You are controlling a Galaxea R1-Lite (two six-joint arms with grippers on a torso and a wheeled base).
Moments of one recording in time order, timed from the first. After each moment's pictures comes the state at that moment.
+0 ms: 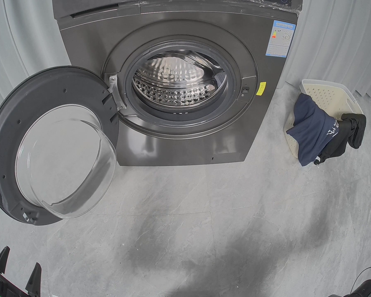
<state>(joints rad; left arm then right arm) 0.00 0.02 -0.02 0.00 -0.01 0.00 0.10 0.42 -0.04 -0.54 -0.12 0.03</state>
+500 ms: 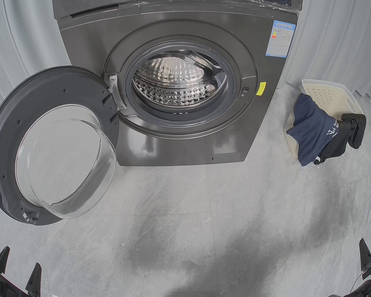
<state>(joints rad) 0.00 0.02 -0.02 0.00 -0.01 0.00 0.02 0.08 -0.02 -0.08 -0.09 0.04</state>
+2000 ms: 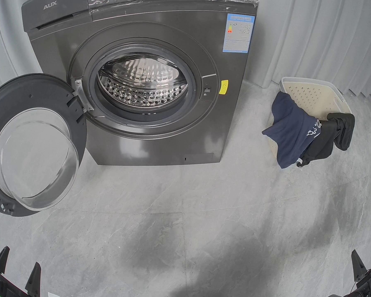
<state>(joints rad) 0.00 0.02 -0.02 0.00 0.00 -0.01 0.00 0.01 -0.02 0.00 0.05 -0.02</state>
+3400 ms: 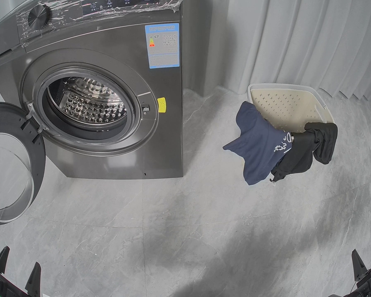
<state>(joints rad) 0.00 0.02 -0.02 0.00 0.00 -0.01 0.00 0.01 -0.02 0.00 0.04 -0.02</state>
